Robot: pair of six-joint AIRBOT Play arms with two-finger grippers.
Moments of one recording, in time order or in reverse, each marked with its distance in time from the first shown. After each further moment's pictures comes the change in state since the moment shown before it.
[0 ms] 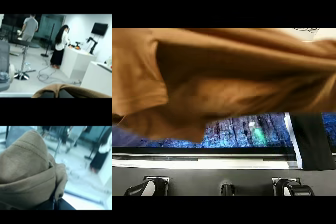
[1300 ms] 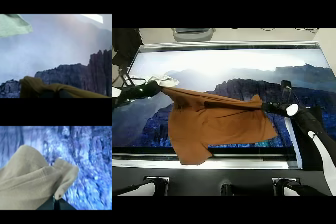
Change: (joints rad) left arm -0.174 -0.652 -0.610 0.109 0.322 0.202; right arm 0.000 -0.900 -0.485 0.362 -0.510 0.122
